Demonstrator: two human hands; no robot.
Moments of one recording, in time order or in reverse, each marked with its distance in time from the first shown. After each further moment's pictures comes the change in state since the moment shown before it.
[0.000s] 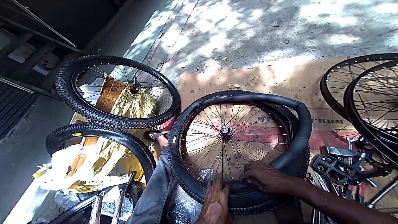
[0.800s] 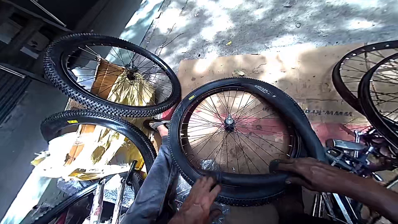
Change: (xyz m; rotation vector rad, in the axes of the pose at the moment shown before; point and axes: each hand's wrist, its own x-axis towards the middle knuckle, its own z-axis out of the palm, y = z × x) left_hand -0.036 -0.067 0.002 0.031 0.135 0.307; right_hand -0.092 0.036 -0.020 -0.196 -0.028 0.116
